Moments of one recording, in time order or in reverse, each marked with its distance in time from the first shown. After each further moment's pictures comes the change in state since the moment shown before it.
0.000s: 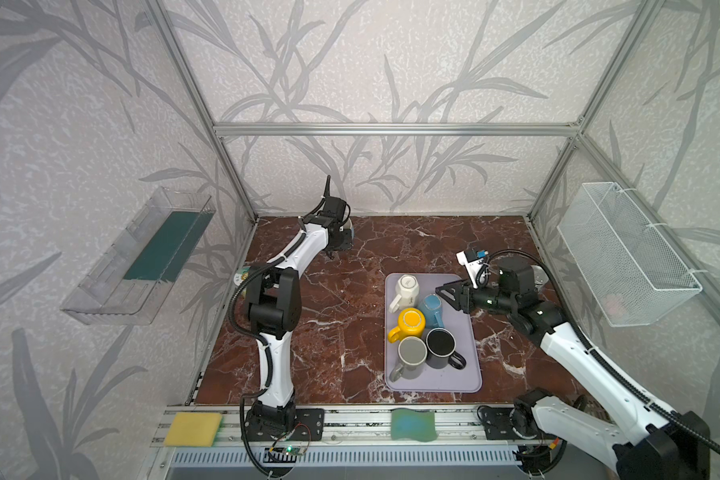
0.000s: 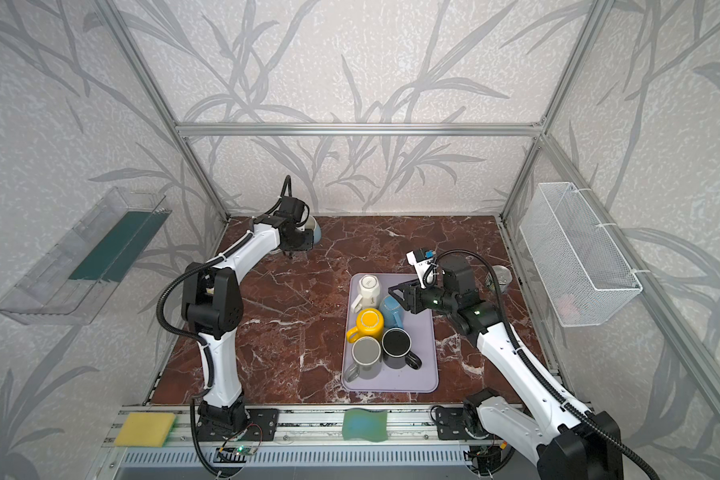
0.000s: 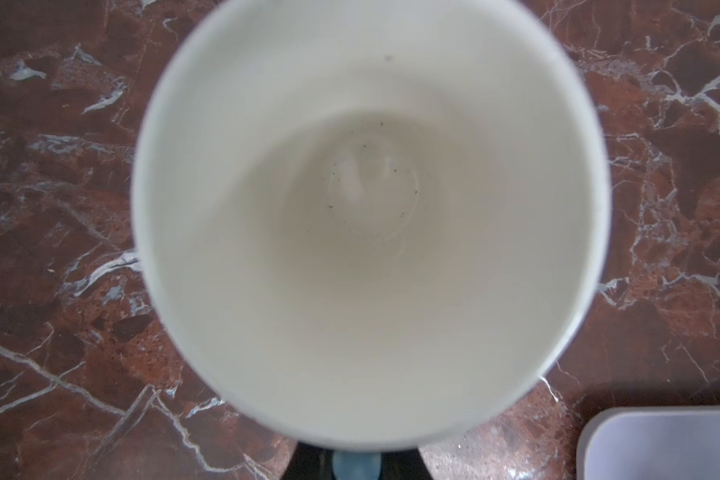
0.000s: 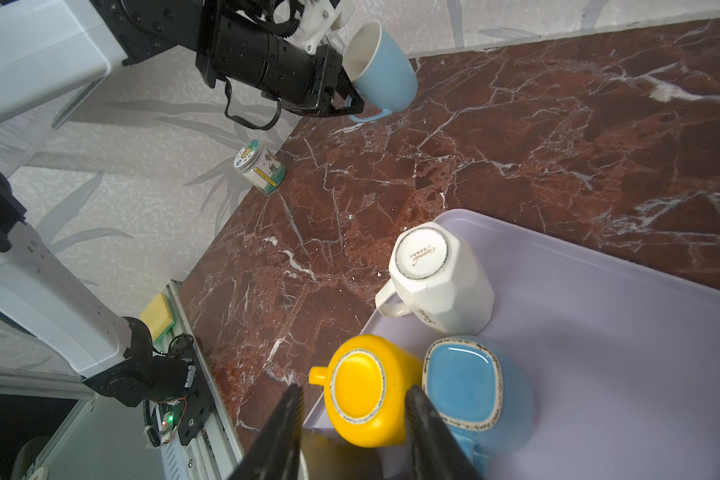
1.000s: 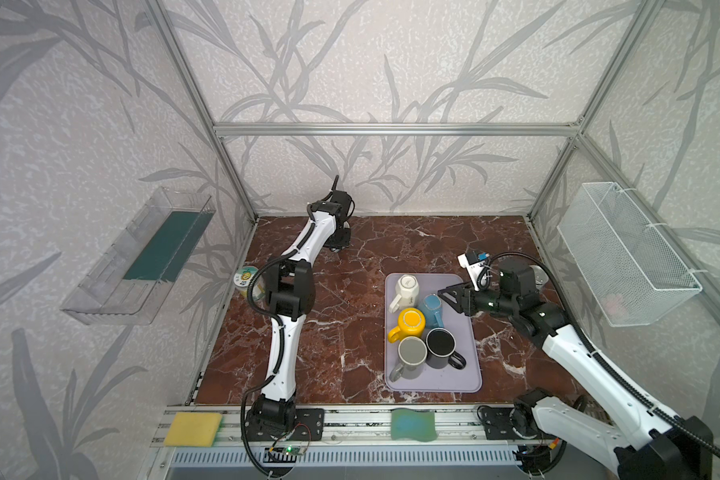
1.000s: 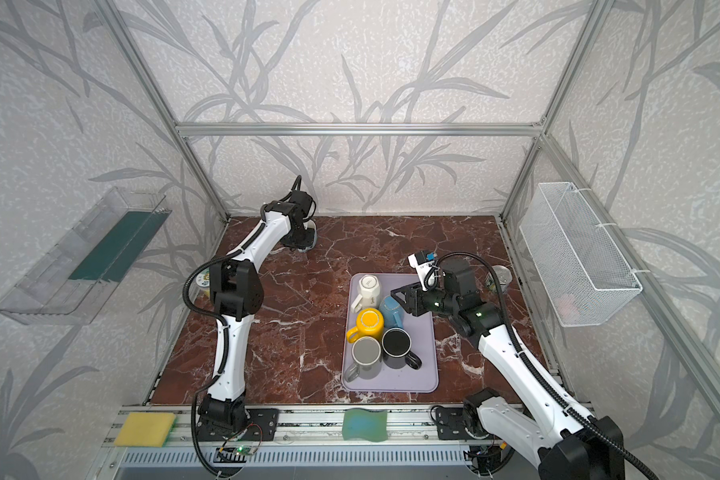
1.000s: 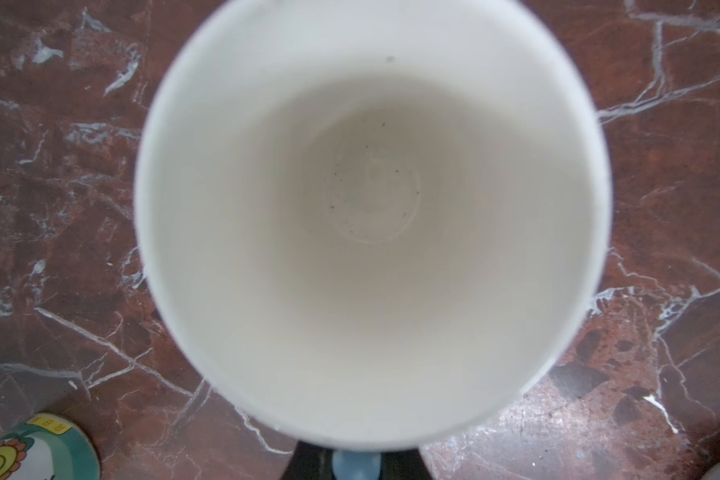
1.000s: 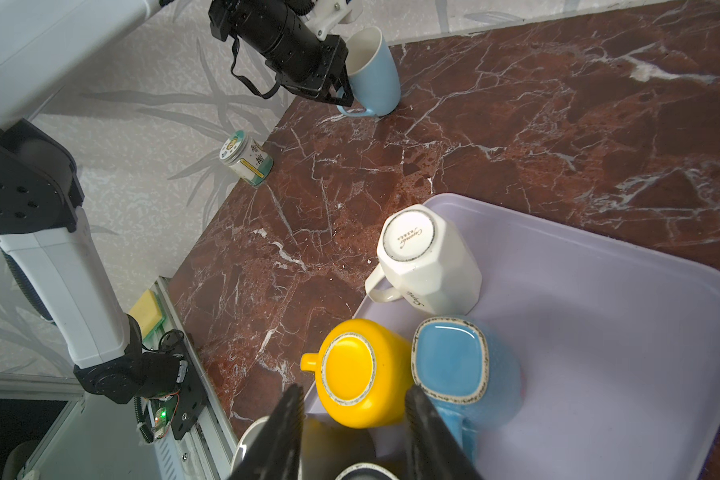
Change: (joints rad) left arm 0.004 0.259 0.400 -0.367 -0.103 0.063; right arm 0.000 -0.011 -0.002 -0.045 0.026 -0.006
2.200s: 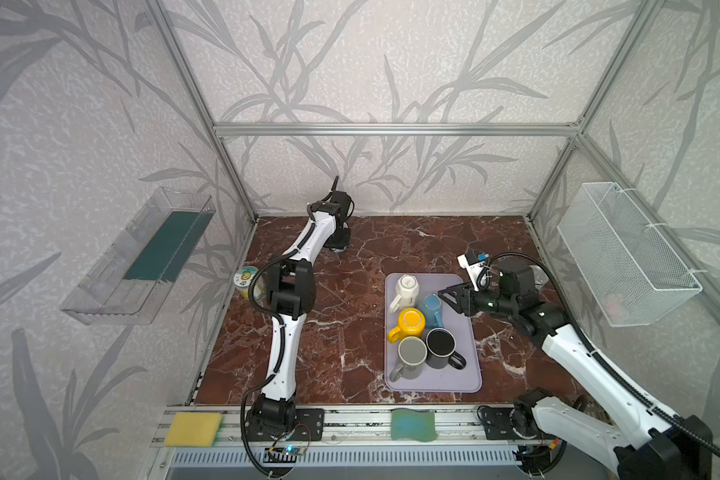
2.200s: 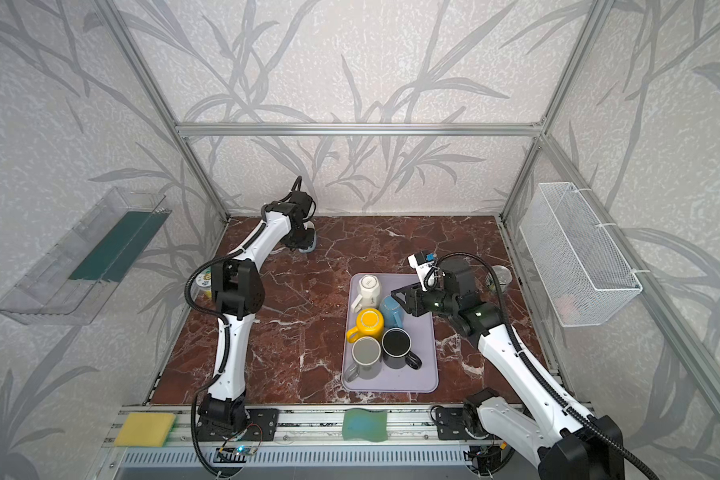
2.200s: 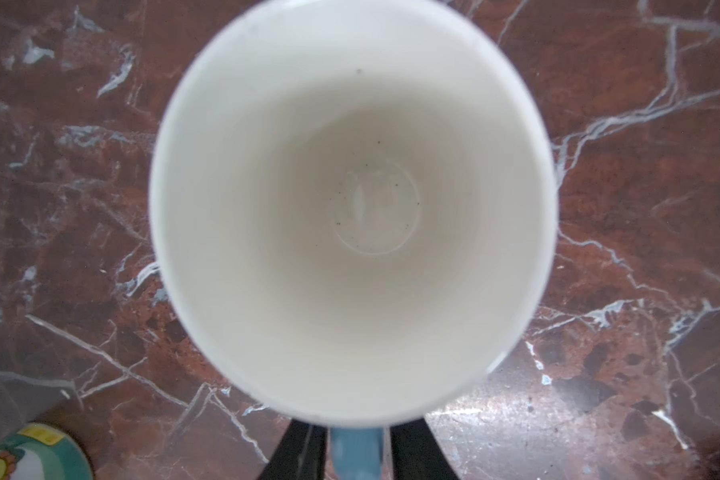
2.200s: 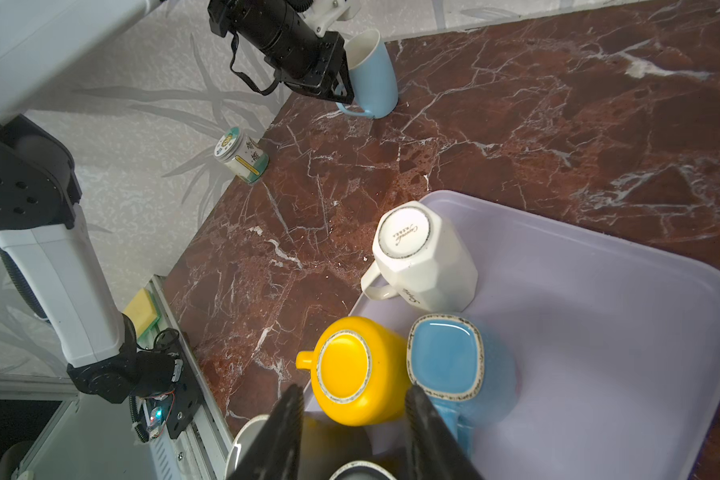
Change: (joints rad) left arm 0.003 0.017 0.022 0.003 0.005 0.004; right arm 0.000 0.004 0.000 -0.007 0.008 -0.008
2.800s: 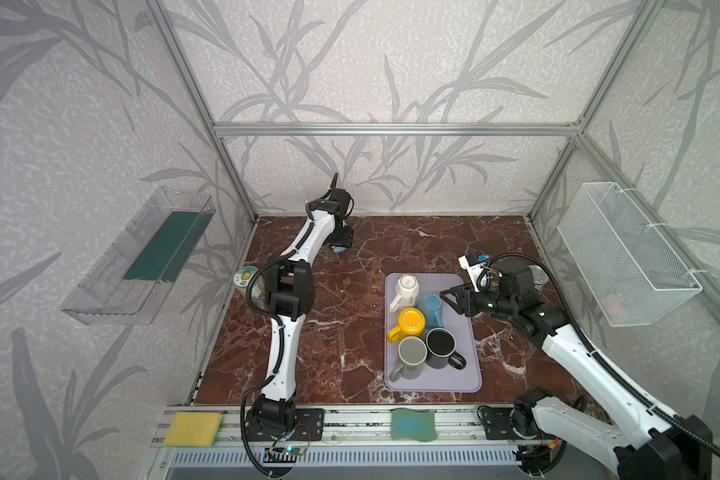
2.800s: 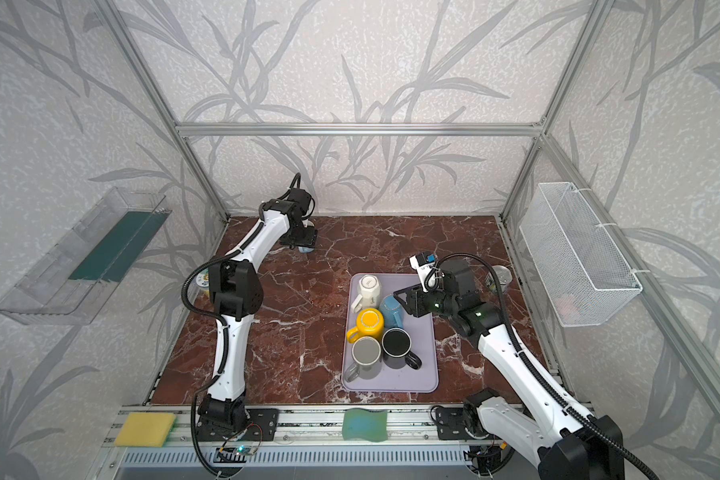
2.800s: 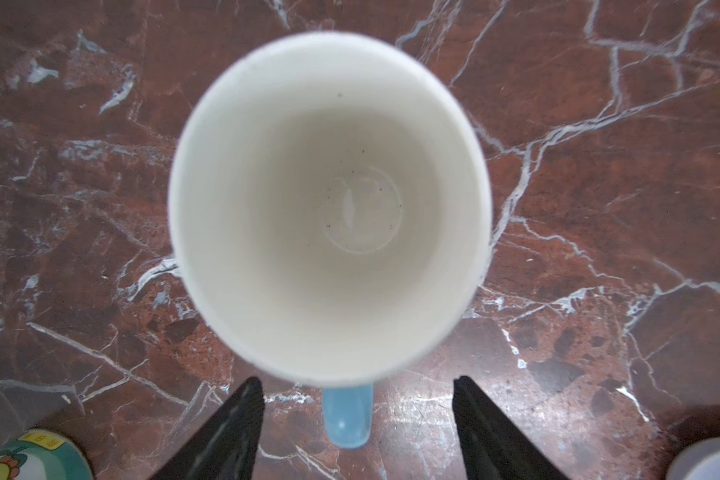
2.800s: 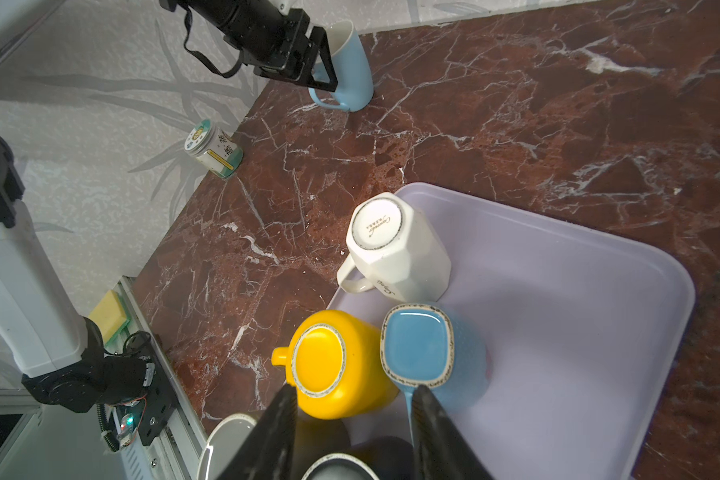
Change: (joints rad) left arm 0.000 -0.048 0.000 0.001 0.039 0.011; right arm 0.000 0.000 -0.001 -0.041 0.074 -0.031
